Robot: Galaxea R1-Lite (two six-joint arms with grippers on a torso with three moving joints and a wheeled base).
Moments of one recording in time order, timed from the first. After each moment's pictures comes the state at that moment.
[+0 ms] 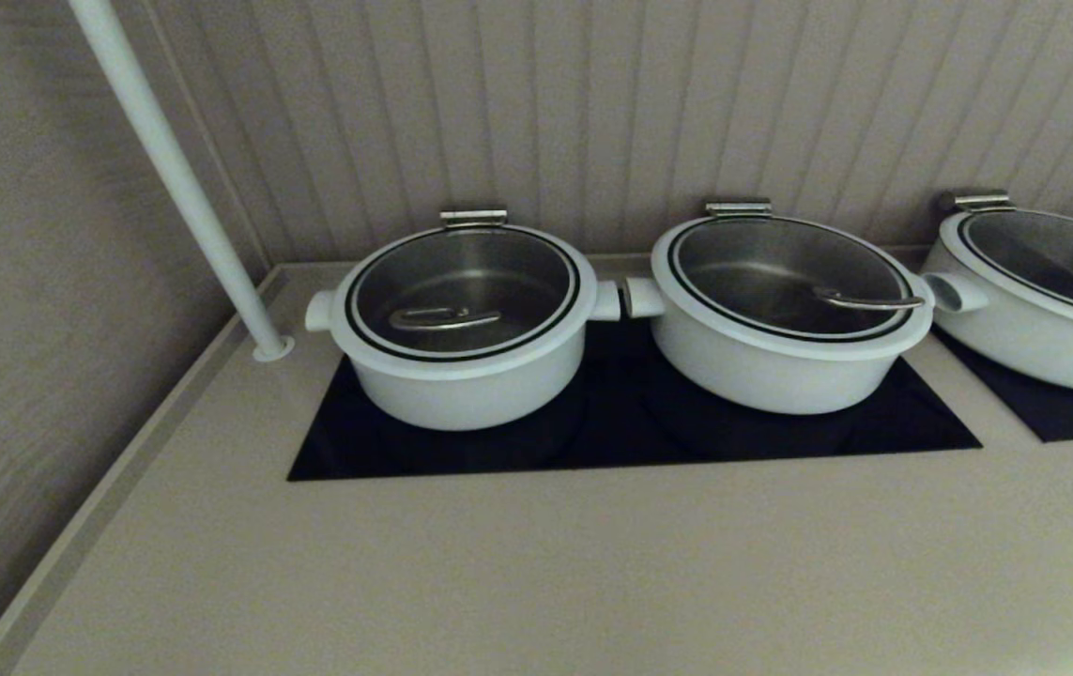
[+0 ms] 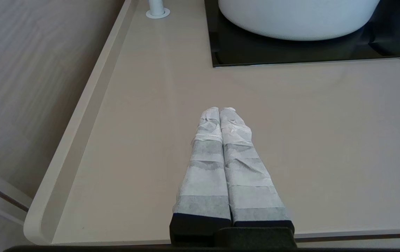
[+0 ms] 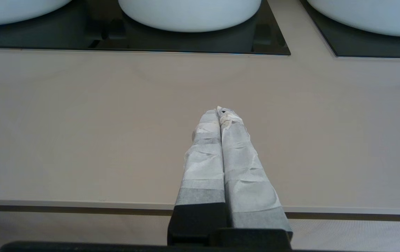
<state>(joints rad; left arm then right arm) 0.01 0.00 0.00 0.00 -0.01 0.02 -0.01 0.00 0.00 0.00 0.03 -0.04</state>
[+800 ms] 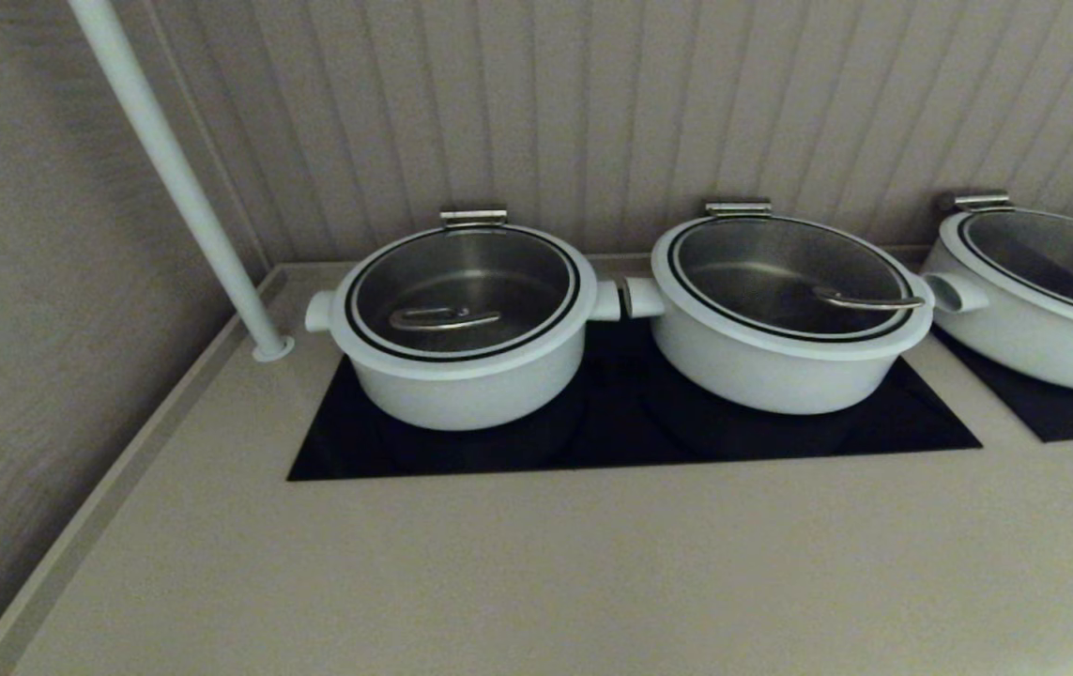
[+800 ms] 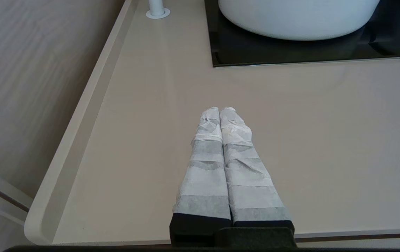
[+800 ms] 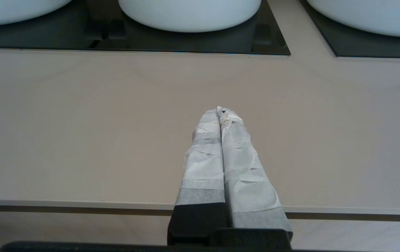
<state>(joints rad) 0.01 0.00 0.00 0.00 -0.01 0.02 -0.01 0.00 0.00 0.00 0.03 -0.04</state>
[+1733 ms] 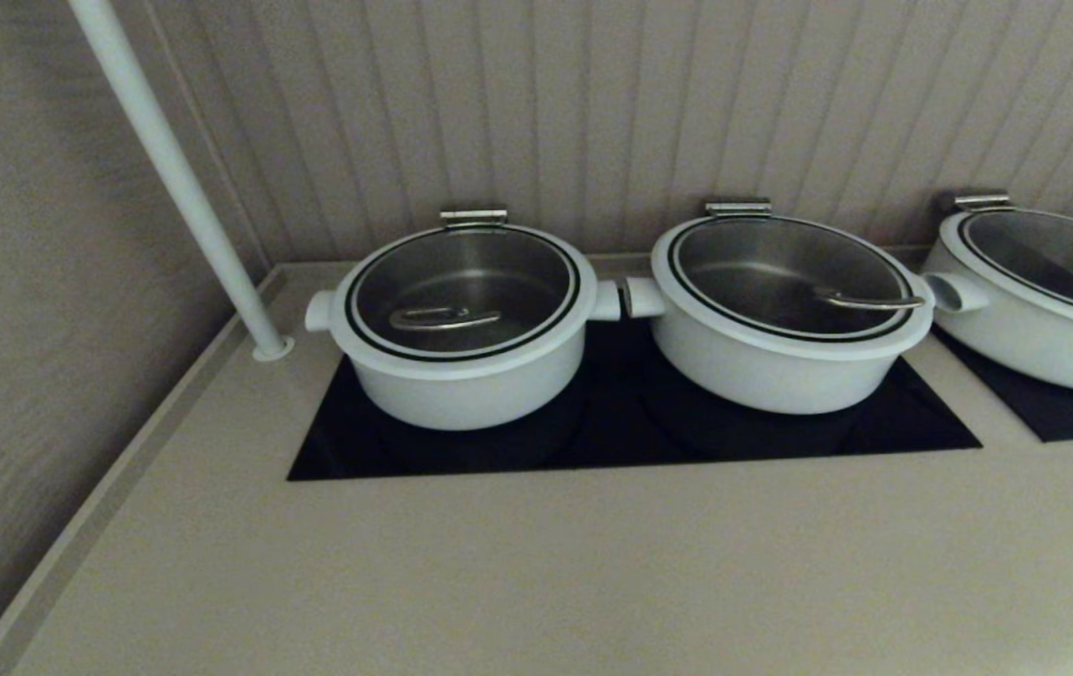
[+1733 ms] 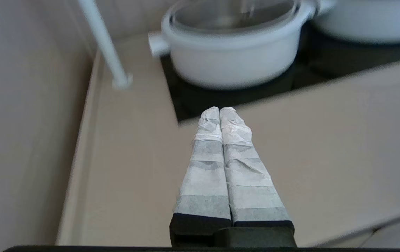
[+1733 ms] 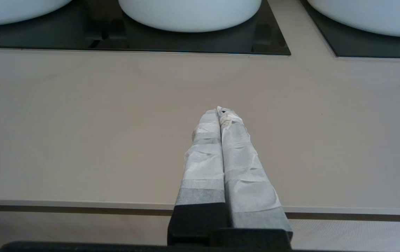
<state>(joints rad) 0.01 0.16 -0.29 0.05 -0.23 0.13 -0.01 0.00 0.00 0.00 0.03 -0.04</state>
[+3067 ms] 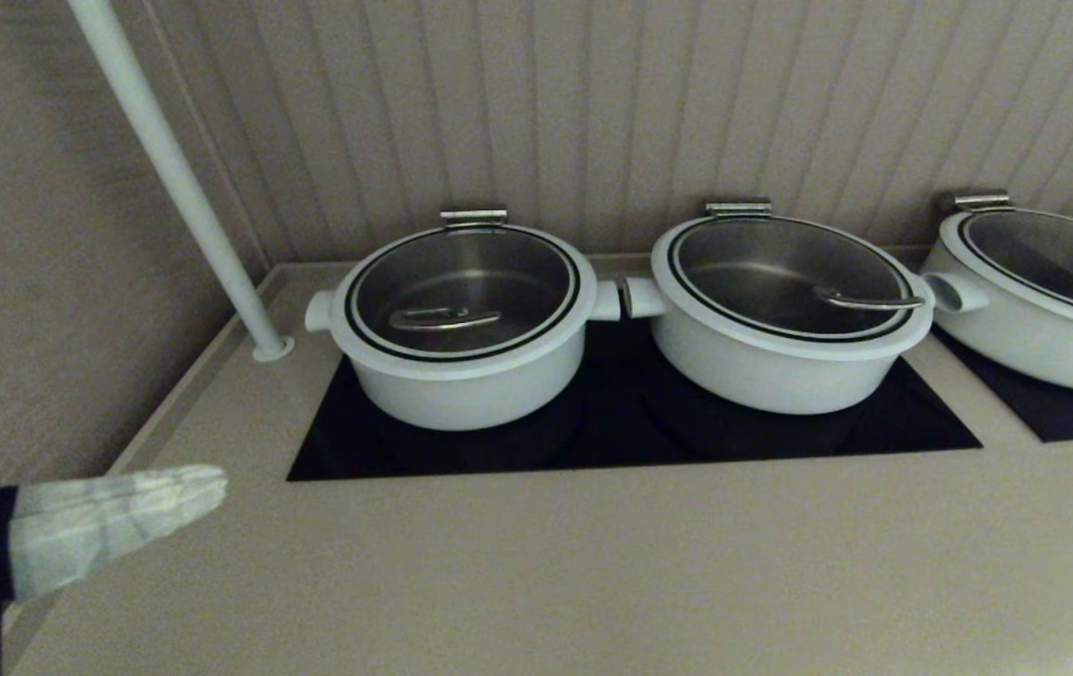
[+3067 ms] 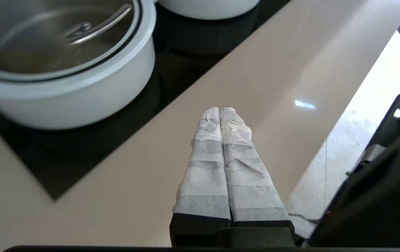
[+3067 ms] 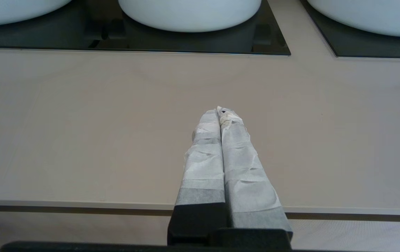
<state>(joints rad) -0.29 0.92 -0.67 0.00 -0.53 0.18 -0.01 0.00 0.00 0.00 0.03 -0.04</state>
